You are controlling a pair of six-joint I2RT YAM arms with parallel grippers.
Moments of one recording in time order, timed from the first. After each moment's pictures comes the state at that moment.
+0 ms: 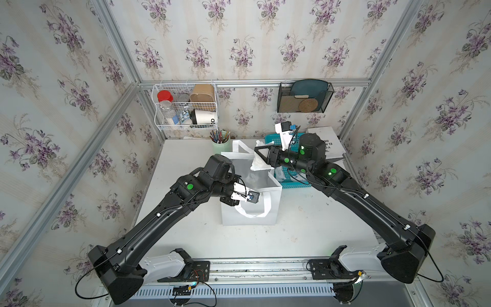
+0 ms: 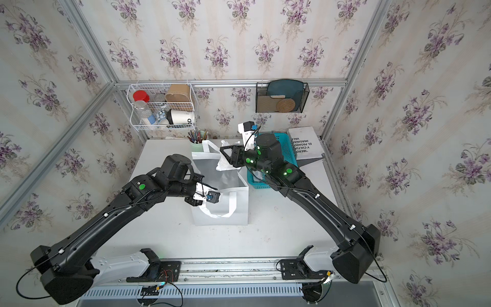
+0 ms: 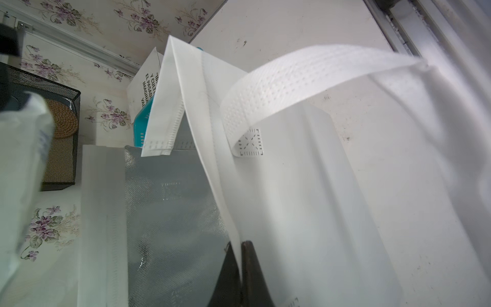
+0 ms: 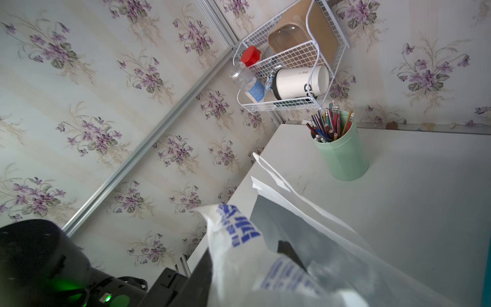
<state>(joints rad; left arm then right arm) -0.73 1.20 1.31 -0.89 0.34 1.19 0.71 1.37 1.37 -0.24 -0.29 0.56</state>
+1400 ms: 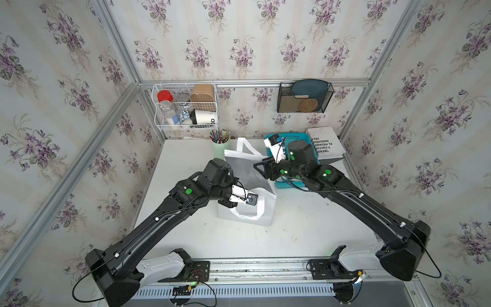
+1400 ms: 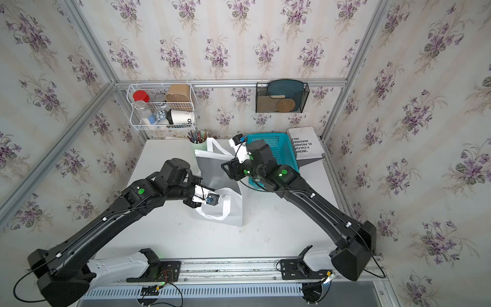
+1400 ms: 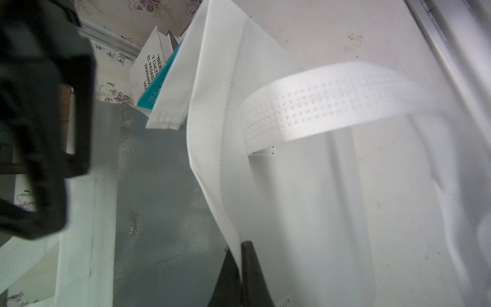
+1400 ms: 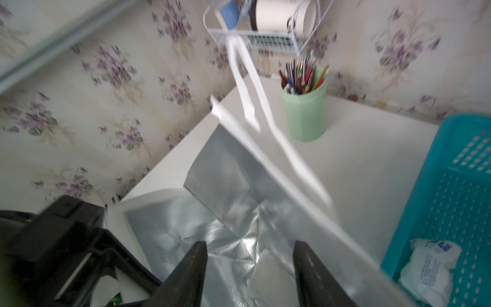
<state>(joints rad) -0.73 1.15 1.22 -0.85 0.26 1.19 0.71 1.33 1.34 -0.42 -0.20 0.27</state>
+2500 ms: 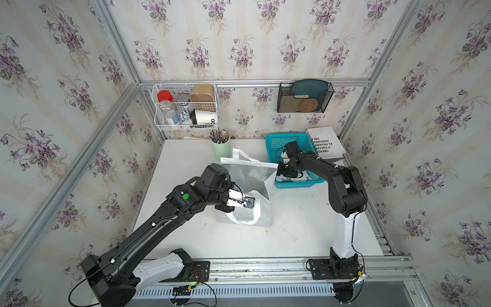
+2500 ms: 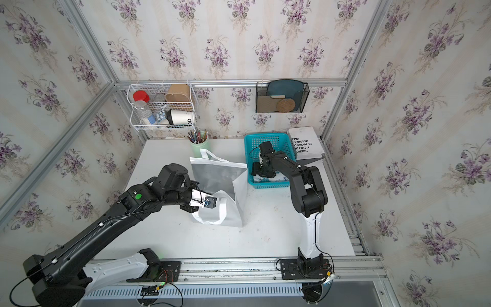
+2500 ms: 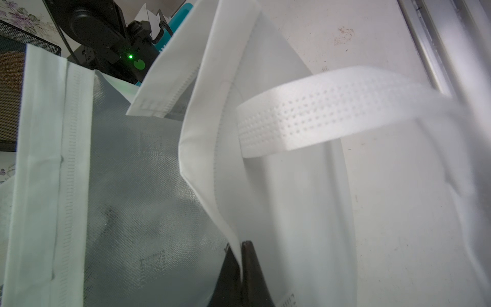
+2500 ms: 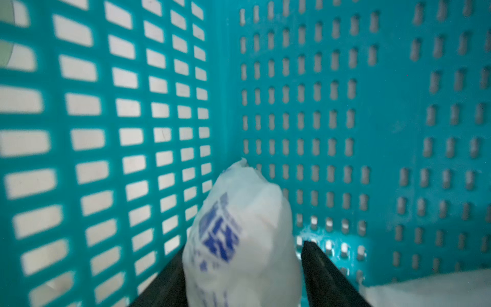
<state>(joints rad) -0.73 1.10 1.17 -0.87 0.24 1.13 0.35 2.08 1.52 -0.62 -0.18 0.36</state>
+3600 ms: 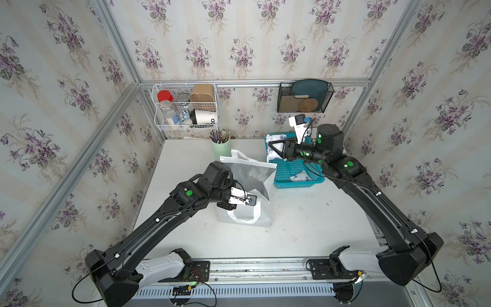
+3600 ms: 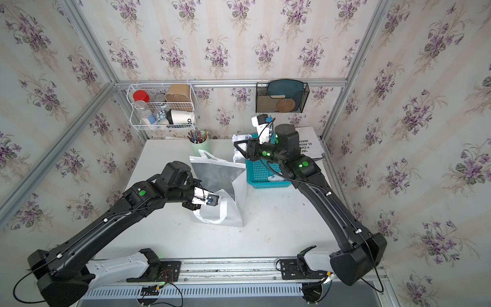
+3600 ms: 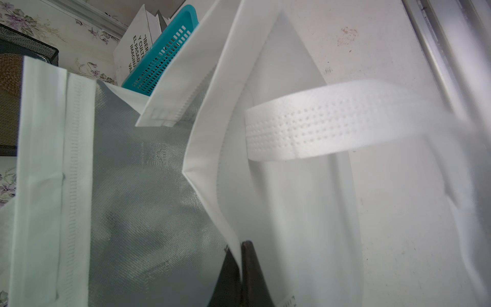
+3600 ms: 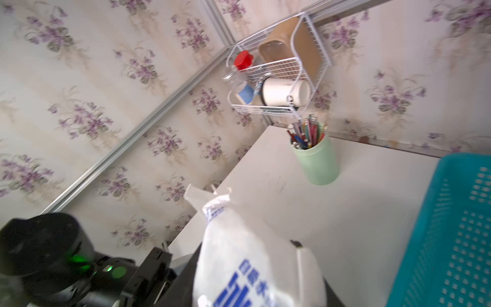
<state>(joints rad) -0.73 1.14 1.19 -0.86 0.25 1.13 0.53 1.32 1.42 -0.34 -0.50 0.42</state>
